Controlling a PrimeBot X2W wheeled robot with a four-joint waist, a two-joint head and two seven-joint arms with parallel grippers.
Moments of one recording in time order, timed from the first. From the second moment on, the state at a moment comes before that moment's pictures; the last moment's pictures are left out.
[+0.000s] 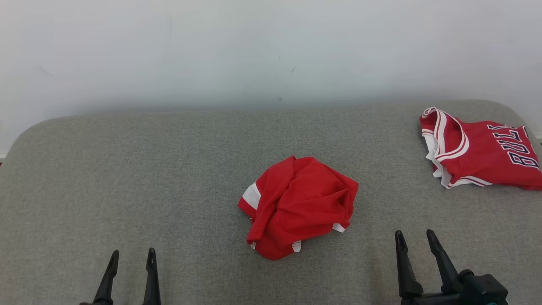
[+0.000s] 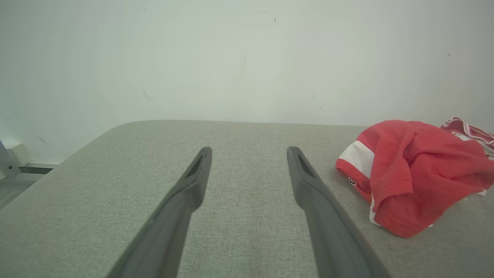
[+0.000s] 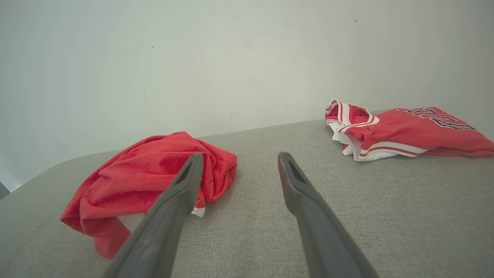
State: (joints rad) left arm 0.06 0.05 0.03 0.12 -0.12 -0.10 -0.26; right arm 0.05 -0.05 -0.01 0.14 0.19 0.13 -0.26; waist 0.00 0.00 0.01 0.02
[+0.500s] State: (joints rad) left arm 0.06 0.05 0.03 0.12 -0.12 -0.10 -0.26; right arm 0.05 -0.05 -0.01 0.14 0.19 0.13 -0.26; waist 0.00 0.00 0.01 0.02
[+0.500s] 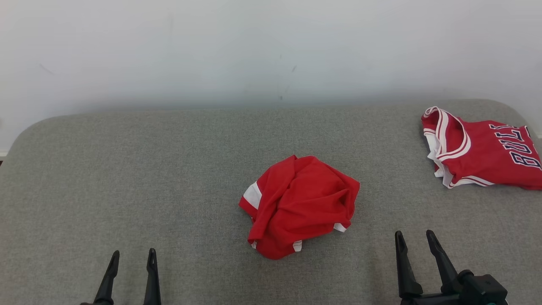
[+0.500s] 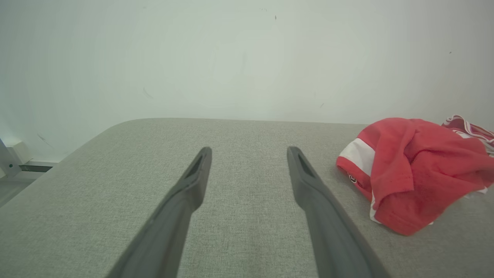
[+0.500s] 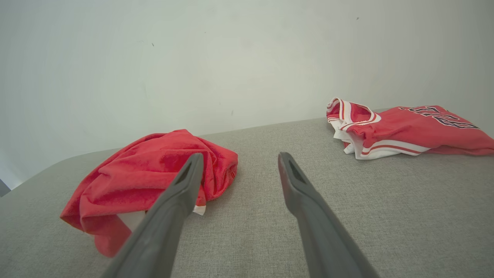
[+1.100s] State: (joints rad) left arm 0.06 0.05 0.03 0.13 -0.12 -0.10 -0.26; right arm 0.05 -0.05 -0.01 0.15 0.19 0.13 -0.26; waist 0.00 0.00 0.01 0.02
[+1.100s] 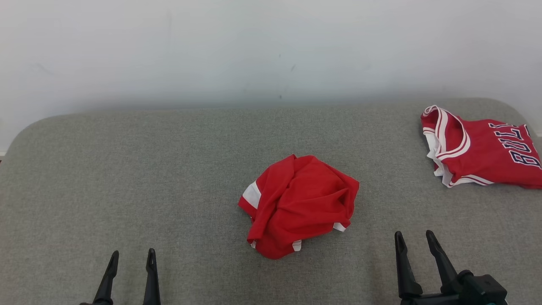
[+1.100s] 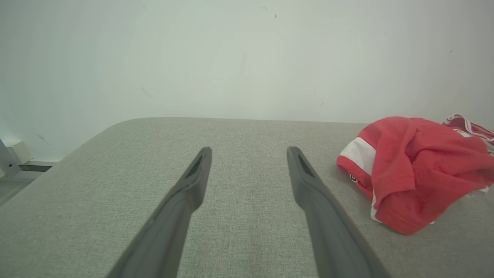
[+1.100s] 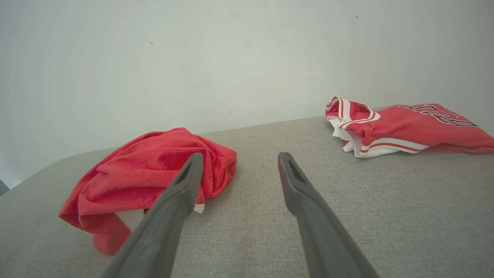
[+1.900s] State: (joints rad) left arm 0.05 0.05 0.01 0.13 -0.12 -0.10 -0.26; right arm 0.05 -0.05 -0.01 0.15 0.19 0.13 -0.26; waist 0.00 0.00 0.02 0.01
